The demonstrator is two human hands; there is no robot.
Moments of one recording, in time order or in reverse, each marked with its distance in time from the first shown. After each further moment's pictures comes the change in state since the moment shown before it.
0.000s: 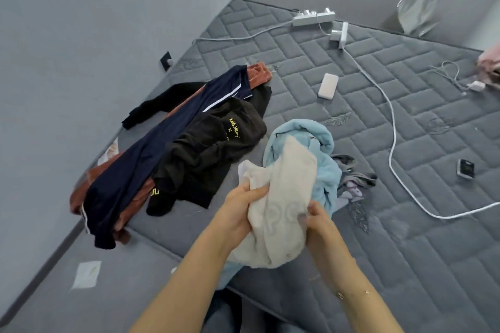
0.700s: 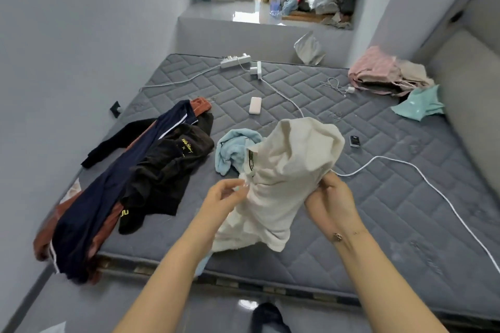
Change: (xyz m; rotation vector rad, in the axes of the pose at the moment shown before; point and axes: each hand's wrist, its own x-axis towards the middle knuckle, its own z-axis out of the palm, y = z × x) left_hand -0.195 -0.050 0.055 0.645 -0.114 0.256; right_hand -0.211 -0.047 -0.027 0.518 0.277 -0.347
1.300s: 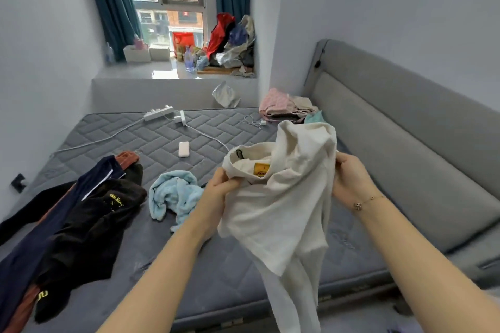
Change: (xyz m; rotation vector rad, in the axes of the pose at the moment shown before) left_hand -0.063 0.073 0.129 -0.238 -0.452 0.257; right_hand -0.143 -0.170 -0.067 -0.166 0.220 -0.263
